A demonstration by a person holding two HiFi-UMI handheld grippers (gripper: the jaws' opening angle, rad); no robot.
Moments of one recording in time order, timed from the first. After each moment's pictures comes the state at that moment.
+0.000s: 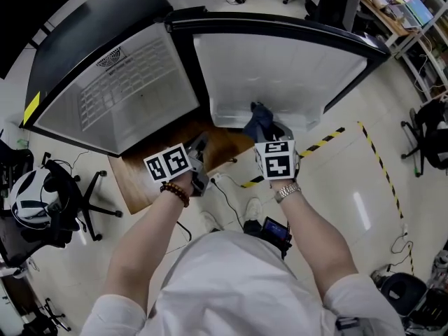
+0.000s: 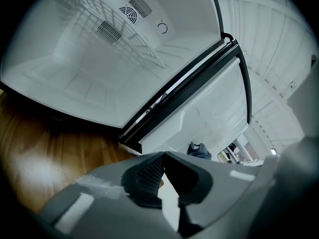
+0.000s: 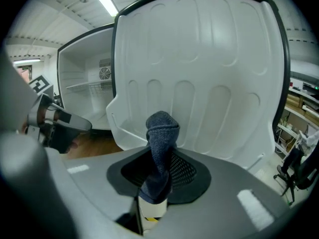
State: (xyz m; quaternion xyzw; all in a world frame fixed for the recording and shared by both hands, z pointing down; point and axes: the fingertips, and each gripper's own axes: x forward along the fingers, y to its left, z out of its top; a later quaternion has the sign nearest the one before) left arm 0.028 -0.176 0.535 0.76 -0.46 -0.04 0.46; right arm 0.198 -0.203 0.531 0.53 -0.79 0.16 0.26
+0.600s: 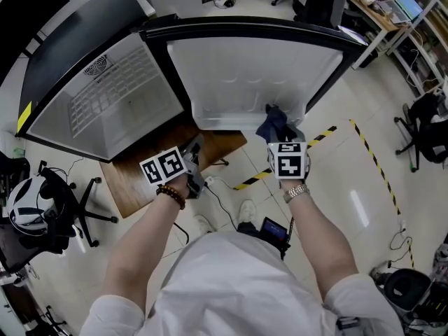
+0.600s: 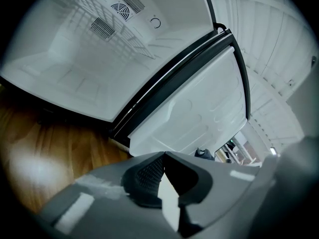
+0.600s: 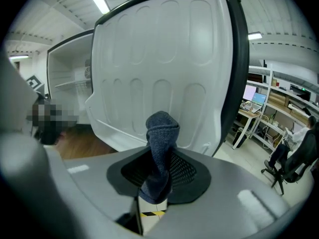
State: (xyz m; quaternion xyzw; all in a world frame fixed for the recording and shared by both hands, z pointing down) left arm 0.063 -0.174 0.532 0.76 -0.45 -0.03 0.46; right arm 0.295 -0.199 0.530 0.58 -0.75 0.17 0.26
